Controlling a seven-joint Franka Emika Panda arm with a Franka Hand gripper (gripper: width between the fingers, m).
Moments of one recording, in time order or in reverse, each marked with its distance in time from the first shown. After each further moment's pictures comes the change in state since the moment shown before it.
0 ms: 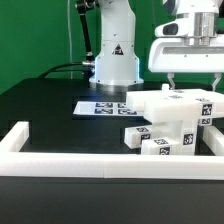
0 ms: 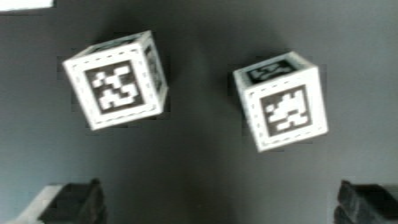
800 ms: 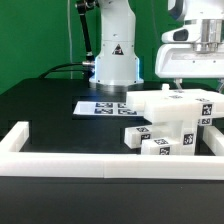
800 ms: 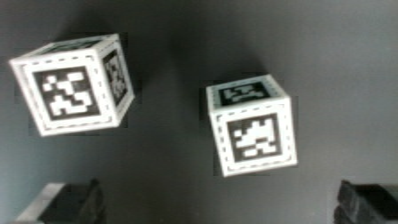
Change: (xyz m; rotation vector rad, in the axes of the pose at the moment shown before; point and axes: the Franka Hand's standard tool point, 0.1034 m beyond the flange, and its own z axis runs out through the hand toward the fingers) arm 0.003 -0.010 0.005 0.002 0.003 -0.130
